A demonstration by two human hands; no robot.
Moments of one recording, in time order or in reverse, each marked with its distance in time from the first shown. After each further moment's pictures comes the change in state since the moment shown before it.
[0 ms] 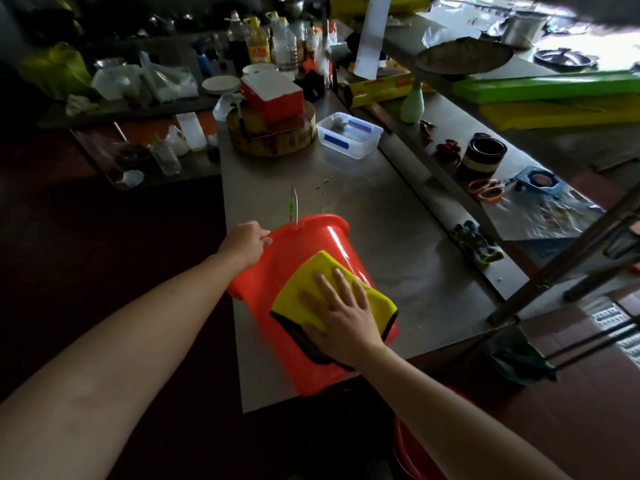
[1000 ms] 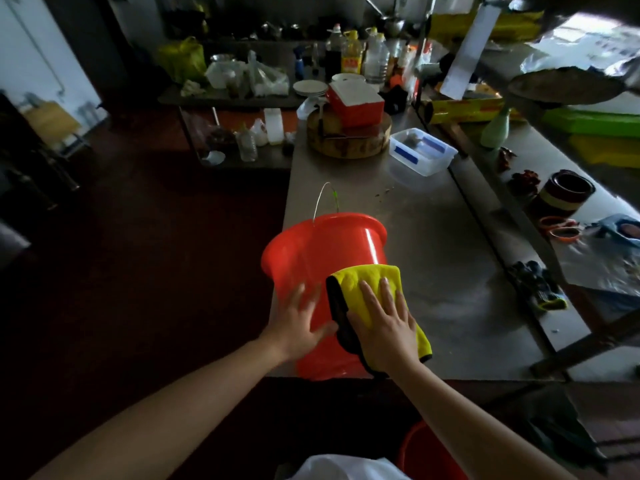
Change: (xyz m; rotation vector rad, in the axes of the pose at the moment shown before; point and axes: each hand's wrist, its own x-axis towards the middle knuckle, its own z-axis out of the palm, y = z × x) left_hand -0.196 0.040 0.087 -0.201 -0.150 -0.133; right_hand -0.032 0.011 0.002 0.243 -0.068 0.183
